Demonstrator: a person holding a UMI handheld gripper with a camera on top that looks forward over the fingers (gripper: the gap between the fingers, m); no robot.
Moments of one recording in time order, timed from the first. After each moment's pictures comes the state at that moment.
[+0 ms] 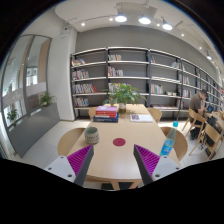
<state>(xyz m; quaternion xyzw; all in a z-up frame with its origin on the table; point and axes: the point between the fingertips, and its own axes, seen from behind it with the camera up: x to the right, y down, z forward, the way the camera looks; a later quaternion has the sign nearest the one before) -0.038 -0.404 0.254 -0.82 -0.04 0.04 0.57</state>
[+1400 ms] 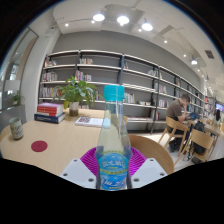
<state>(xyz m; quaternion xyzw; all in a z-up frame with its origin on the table) 0.264 -0.161 0.100 -0.77 0.02 -0.09 0.63</state>
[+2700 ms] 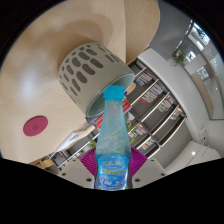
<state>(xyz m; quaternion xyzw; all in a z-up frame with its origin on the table) -0.138 -0.011 0.176 -0.29 -0.69 -0.63 0.22</state>
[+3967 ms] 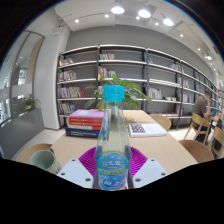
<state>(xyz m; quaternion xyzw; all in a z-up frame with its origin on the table) -0.028 -0.018 0.124 -0.79 -0.02 0.00 0.61</state>
